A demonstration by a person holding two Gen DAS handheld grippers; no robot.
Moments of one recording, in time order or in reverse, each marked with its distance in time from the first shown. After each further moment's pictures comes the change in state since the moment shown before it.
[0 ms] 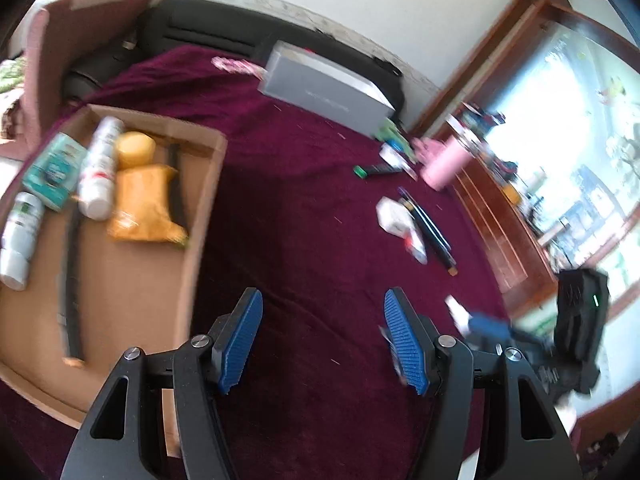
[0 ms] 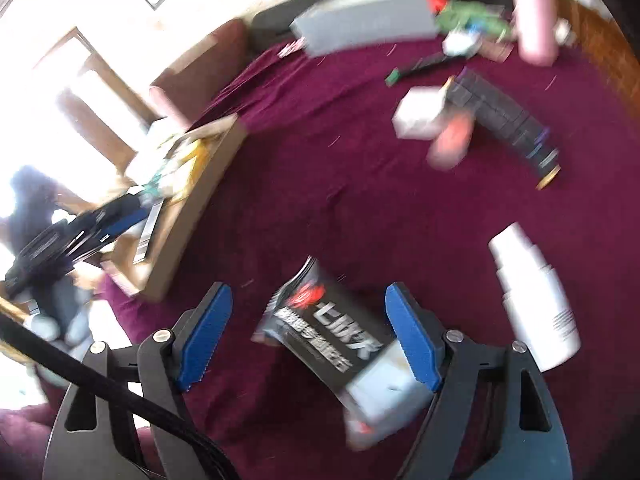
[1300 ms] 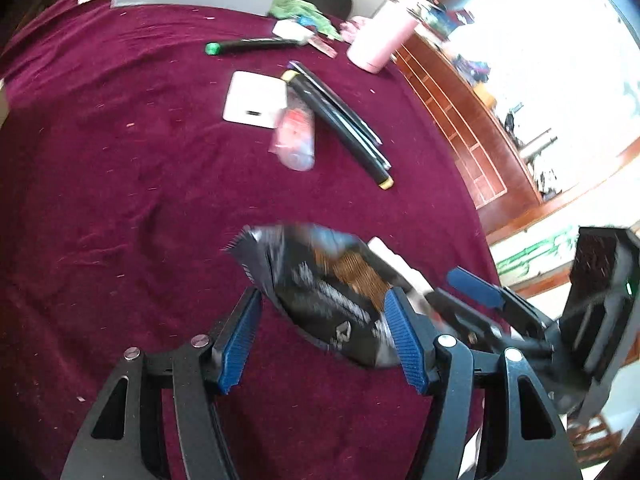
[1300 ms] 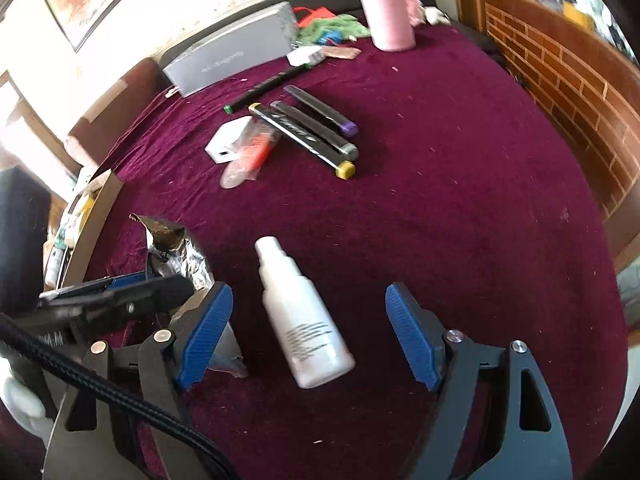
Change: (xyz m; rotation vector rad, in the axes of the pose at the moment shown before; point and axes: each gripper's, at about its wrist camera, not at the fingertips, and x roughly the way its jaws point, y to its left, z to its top) left arm 0.153 -0.139 -0.023 0.088 0.308 -0.093; right arm -0.028 -0.104 -0.013 0.151 -0.073 -0.210
